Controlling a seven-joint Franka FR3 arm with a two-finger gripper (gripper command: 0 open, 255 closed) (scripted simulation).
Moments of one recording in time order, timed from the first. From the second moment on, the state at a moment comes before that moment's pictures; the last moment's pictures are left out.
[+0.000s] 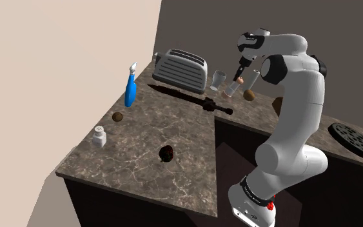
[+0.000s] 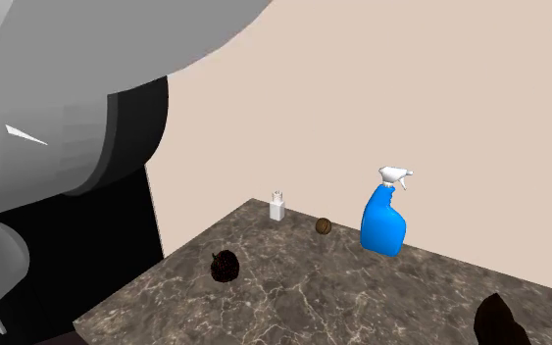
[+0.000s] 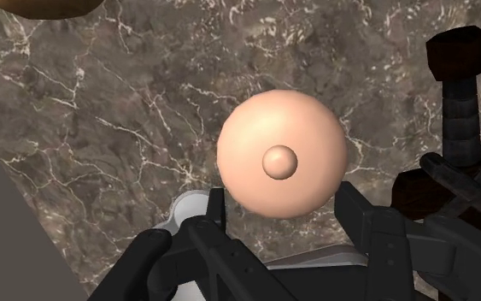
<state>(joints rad) -0.69 0.62 -0.30 -1.23 0.19 1.91 -1.26</state>
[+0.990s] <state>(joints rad) -0.69 0.62 -0.30 -1.27 0.19 1.96 -1.26</state>
